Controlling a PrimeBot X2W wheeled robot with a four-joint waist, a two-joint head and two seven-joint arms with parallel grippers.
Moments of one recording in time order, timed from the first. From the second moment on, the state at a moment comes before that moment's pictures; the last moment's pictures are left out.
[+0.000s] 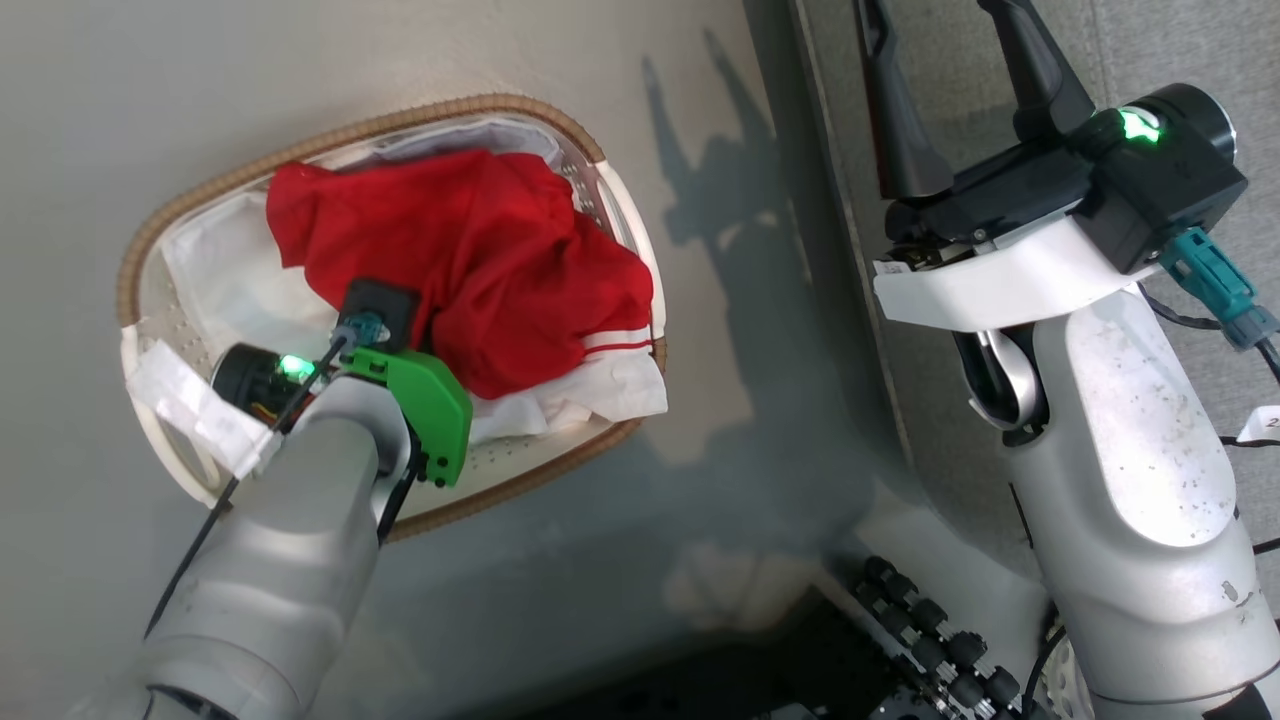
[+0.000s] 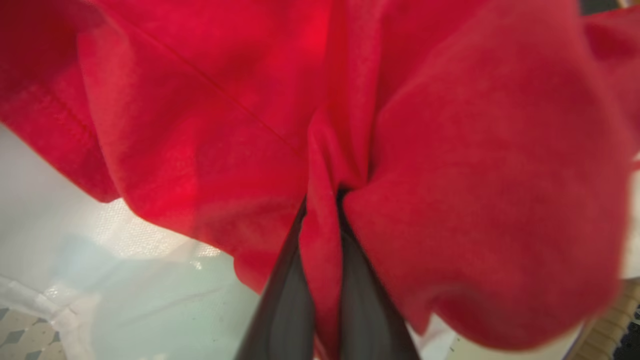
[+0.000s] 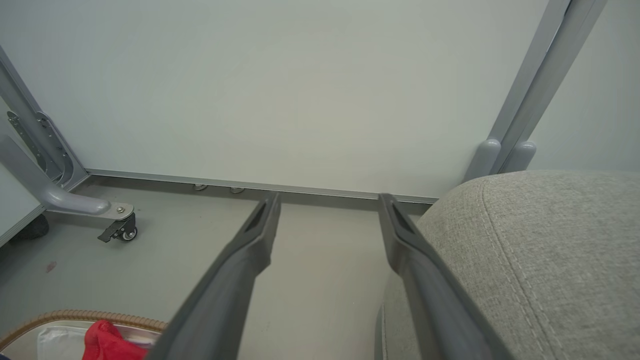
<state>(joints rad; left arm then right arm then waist) -0.91 0.11 -0.86 1.23 -0.61 -0.13 -0.23 -0.68 -0.05 0.20 0.05 0.15 0.13 -0.26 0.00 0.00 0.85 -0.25</state>
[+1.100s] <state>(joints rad) -0.41 0.09 -0.51 0.70 -0.45 -0.09 -0.26 -0.36 -0.05 0.17 0.30 0.09 0.13 -0.26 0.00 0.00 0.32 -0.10</state>
